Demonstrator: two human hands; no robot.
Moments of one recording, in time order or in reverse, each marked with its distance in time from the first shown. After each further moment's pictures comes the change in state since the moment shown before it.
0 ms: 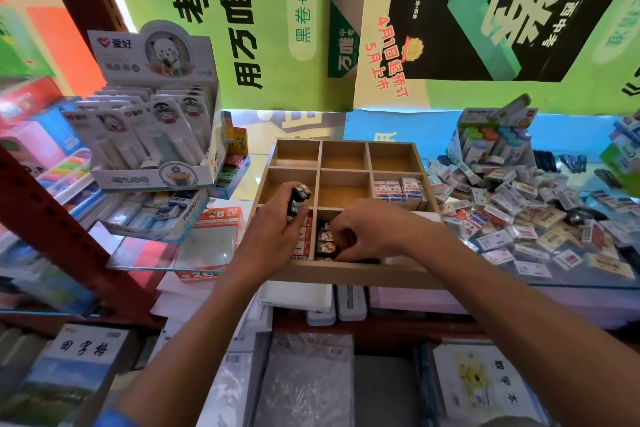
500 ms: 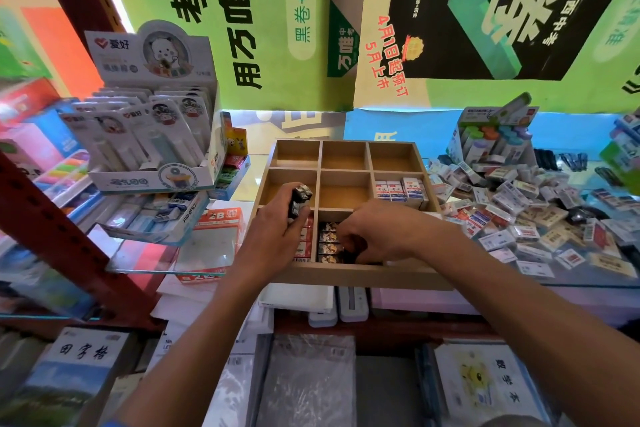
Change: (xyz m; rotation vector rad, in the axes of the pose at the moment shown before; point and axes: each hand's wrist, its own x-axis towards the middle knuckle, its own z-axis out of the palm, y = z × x) left_hand 0.000 -0.003 0.000 -0.010 -0.007 0.006; right_hand -0.005 0.003 -0.003 -0.185 -0.028 -0.014
